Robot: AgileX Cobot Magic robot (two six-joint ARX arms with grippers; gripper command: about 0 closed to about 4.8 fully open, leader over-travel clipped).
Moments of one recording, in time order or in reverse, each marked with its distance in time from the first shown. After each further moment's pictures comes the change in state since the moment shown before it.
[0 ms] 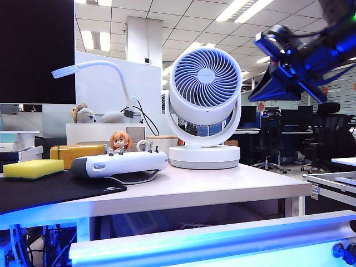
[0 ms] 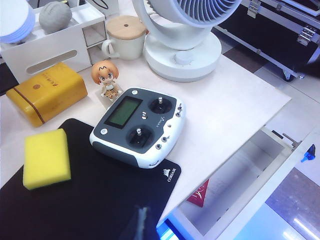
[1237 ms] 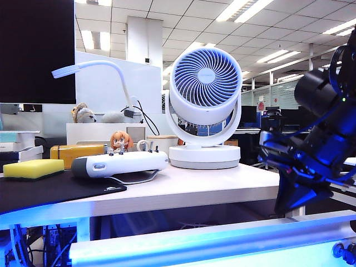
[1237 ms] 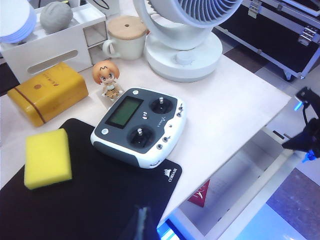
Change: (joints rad) left arm 0.001 -0.001 0.000 0.000 -0.003 0.000; right arm 0.037 0.283 -0.069 -0.219 0.164 -0.241
